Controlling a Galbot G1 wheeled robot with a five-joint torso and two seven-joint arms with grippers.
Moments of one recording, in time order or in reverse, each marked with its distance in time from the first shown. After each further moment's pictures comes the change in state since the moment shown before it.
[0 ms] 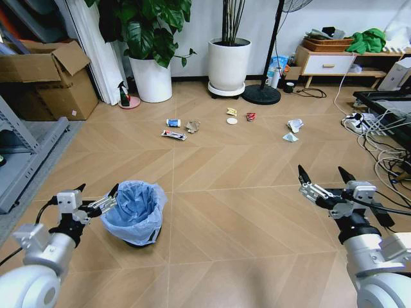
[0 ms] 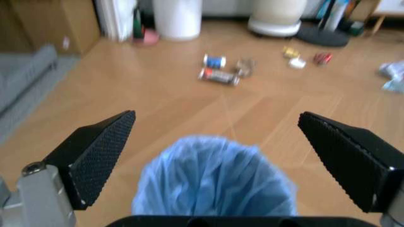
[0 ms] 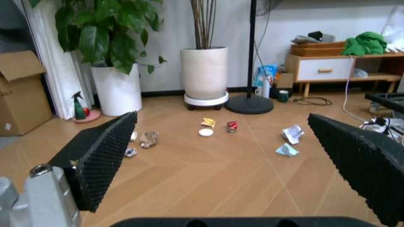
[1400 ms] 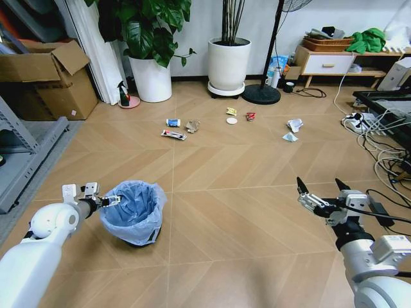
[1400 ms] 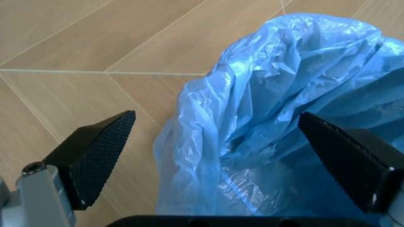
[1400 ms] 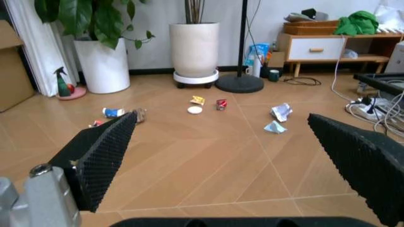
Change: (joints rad) left arm -0.568 0.239 0.388 0.715 -0.224 0.278 -0.040; right arm -0.028 -0.025 -0.004 -0.057 -0.013 -0.004 0.028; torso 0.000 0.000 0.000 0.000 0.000
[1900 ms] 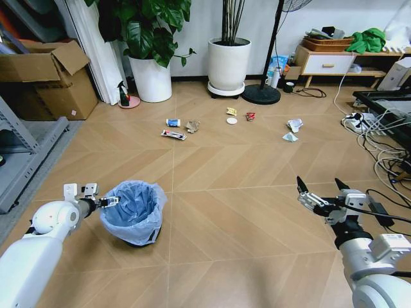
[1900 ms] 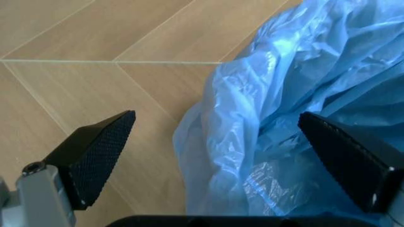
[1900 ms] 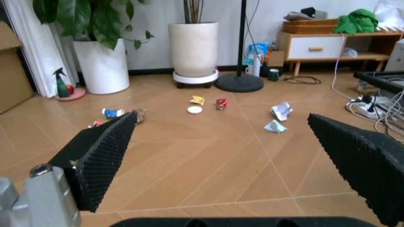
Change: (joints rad) left arm -0.035 0.012 0.035 0.078 0.031 -0.001 0.034; right arm 0.011 0.003 -0.004 -0.013 0.002 0.002 0.002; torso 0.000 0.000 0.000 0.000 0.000
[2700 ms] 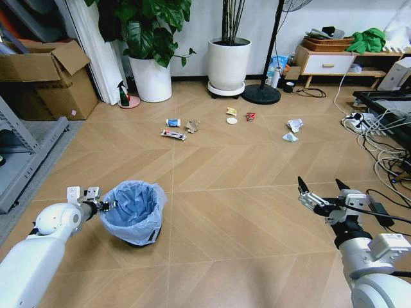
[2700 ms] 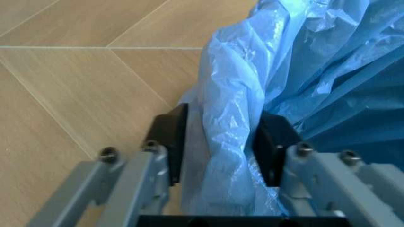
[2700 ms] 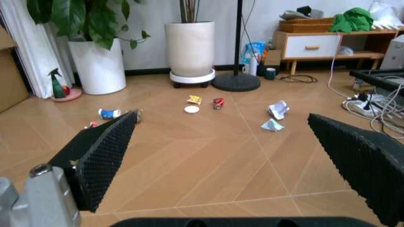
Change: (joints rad) left arm 0.000 -0.004 0.022 0.024 0.013 -0.002 0.014; right arm 0.007 0.005 0.002 -0.010 -0.001 0.001 0.005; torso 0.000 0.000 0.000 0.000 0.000
